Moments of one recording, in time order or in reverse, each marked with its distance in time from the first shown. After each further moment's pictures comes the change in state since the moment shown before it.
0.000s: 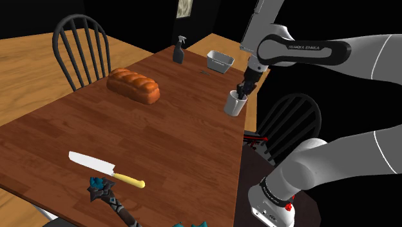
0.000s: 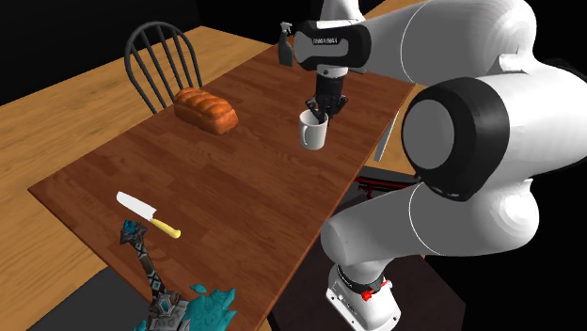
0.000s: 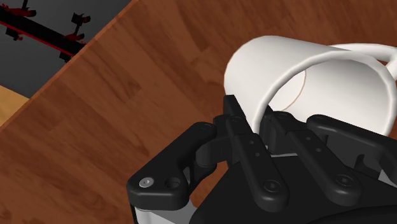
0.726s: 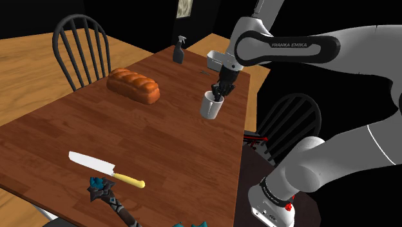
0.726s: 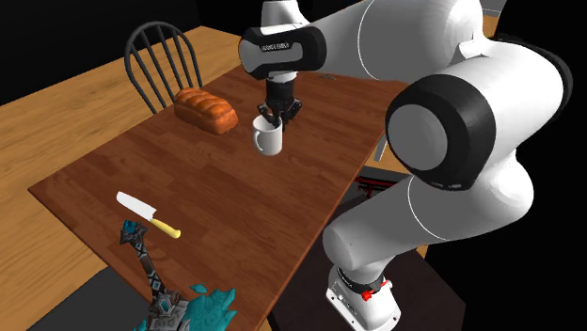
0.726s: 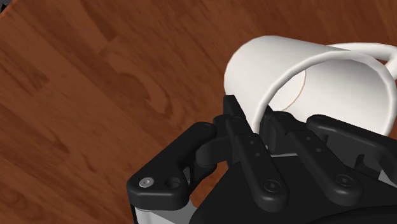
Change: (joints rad) arm 0.121 0.092 0.192 0.065 0.109 0.033 0.249
